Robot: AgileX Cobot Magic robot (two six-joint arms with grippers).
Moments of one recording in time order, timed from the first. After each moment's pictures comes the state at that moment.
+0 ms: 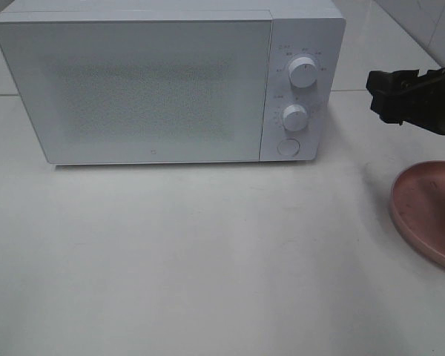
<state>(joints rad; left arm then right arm) 0.05 -0.01 -0.50 -0.05 1.05 0.03 0.15 1.40 -0.42 -0.04 -0.78 0.11</state>
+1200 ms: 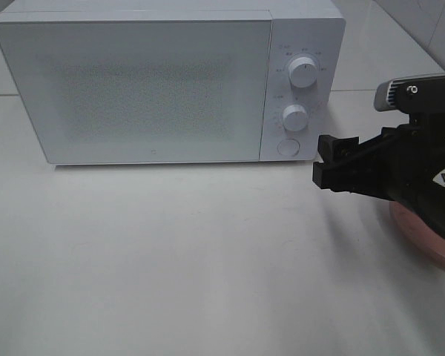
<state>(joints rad) 0.05 -0.01 -0.50 -0.05 1.05 0.03 0.67 1.41 -0.32 0.71 -0.85 -0.37</state>
